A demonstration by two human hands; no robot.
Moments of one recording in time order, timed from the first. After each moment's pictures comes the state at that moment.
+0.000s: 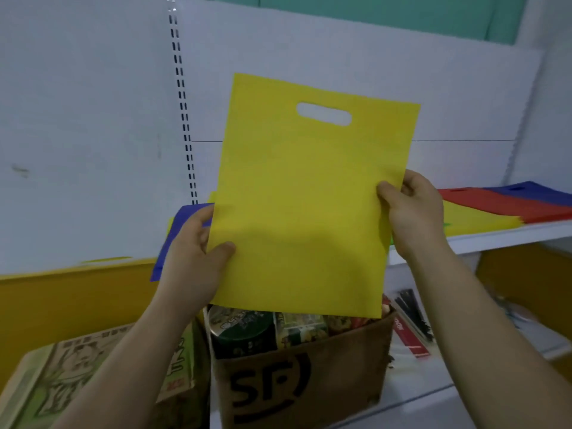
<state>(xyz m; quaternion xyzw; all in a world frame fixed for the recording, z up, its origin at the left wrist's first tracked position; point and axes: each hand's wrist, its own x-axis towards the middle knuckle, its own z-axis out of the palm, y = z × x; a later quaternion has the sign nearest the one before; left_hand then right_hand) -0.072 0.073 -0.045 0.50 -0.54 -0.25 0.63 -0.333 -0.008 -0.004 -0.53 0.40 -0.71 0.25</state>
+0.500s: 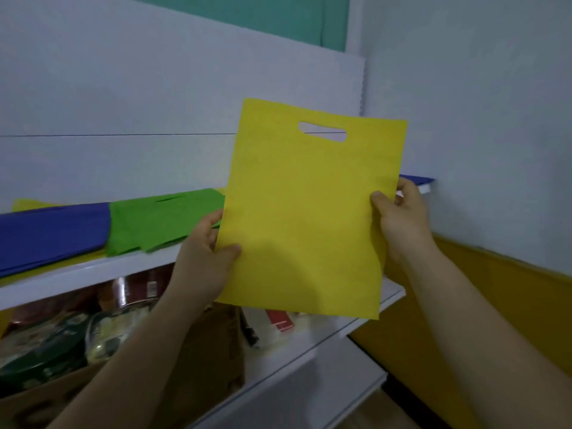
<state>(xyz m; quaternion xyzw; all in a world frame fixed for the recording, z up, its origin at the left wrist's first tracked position) -0.356 0.054 -0.063 0.43 -0.64 -0.33 0.54 -0.631 0.057 -0.036 -0.44 0.52 -0.71 0.17</state>
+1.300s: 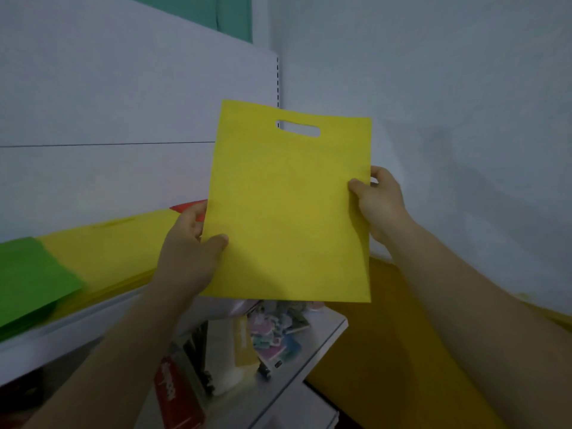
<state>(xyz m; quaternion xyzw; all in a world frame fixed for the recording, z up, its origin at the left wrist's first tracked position) -0.573 -0.135 -0.047 0.38 -0.67 -0.37 0.52 -0.839 -0.091 -0.004 -0.39 0.59 -0.69 0.12</state>
